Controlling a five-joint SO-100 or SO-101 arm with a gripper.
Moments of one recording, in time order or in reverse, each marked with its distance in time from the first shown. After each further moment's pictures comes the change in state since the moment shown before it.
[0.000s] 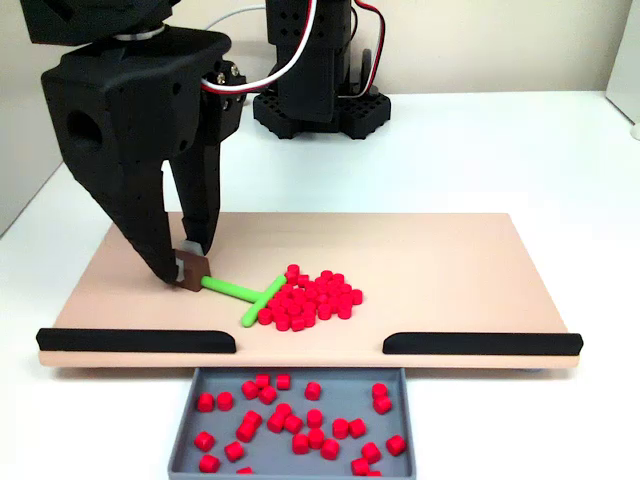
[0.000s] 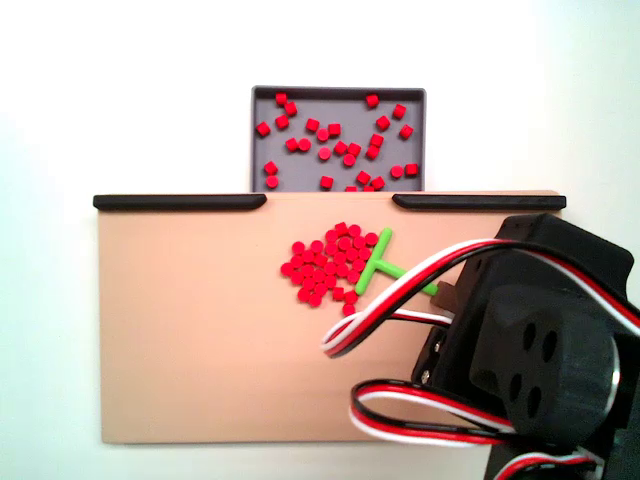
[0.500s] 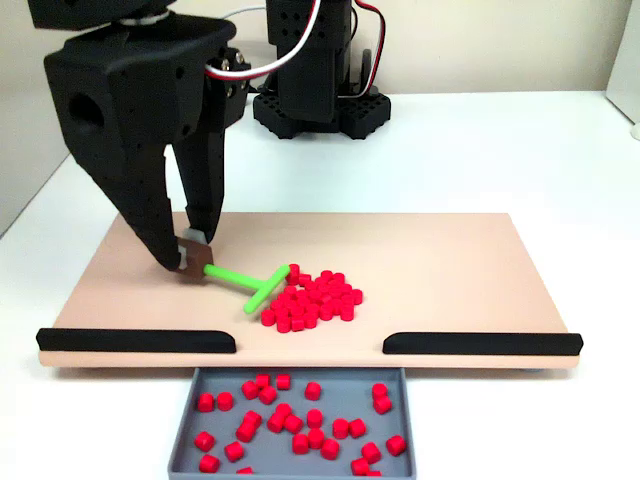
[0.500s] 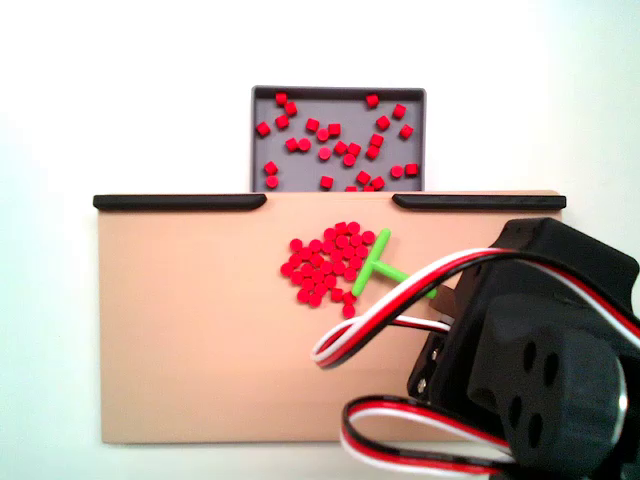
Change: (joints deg) arm -0.2 3.5 0.3 2.0 1.1
